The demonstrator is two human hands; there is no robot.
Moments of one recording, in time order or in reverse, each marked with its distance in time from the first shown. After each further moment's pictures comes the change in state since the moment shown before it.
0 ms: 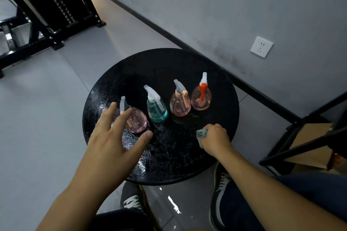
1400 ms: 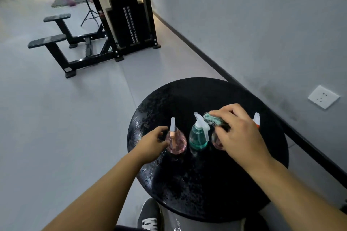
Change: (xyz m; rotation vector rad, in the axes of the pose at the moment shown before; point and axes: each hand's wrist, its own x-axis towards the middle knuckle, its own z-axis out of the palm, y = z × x) left_hand 0.100 -0.112 0.037 -0.227 -0.210 -0.248; right_hand -0.036 -0.147 -0.101 0.216 0.341 -0.780
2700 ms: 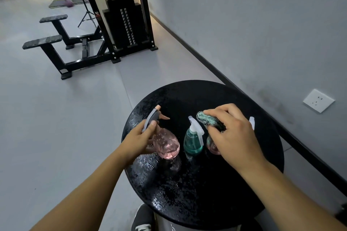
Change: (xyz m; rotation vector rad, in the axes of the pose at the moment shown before) left_hand -0.008 0.012 -0.022 -0.649 0.044 -0.003; right_hand 0.008 -0.021 -0.017 0.022 -0.004 0.085
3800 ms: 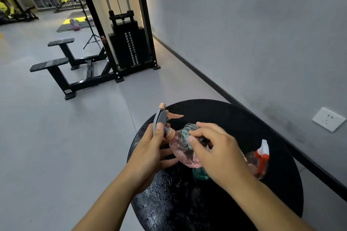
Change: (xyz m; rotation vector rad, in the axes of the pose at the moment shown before) left_hand -0.029 0.082 0.017 -0.326 -0.020 0.130; right_hand 0.030 -0.030 0.045 0.219 -0.044 -0.029
